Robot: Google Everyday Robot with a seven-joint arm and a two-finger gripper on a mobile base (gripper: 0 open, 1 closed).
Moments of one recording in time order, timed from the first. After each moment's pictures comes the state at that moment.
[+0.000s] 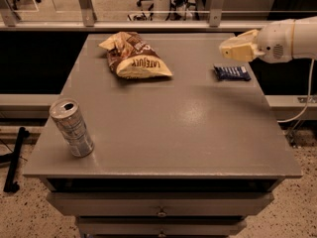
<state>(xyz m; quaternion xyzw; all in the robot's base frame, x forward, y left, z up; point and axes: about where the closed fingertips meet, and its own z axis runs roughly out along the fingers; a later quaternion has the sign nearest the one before) 0.636 -0.196 0.931 -0.44 0.71 0.23 0.50</state>
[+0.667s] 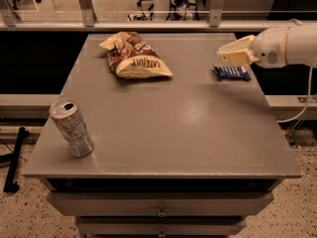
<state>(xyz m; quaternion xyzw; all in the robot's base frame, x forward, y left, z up) 0.645 -0.196 0.912 -0.44 0.71 0.22 0.50</state>
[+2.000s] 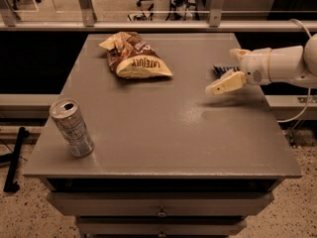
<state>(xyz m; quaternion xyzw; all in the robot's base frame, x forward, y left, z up) 0.654 -0.190 0.849 -0.42 0.74 0.22 0.48</state>
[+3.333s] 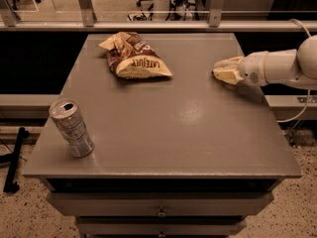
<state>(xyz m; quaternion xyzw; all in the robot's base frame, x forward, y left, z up) 0.678 -0.202 0.822 -0.41 0.76 0.20 0.47</state>
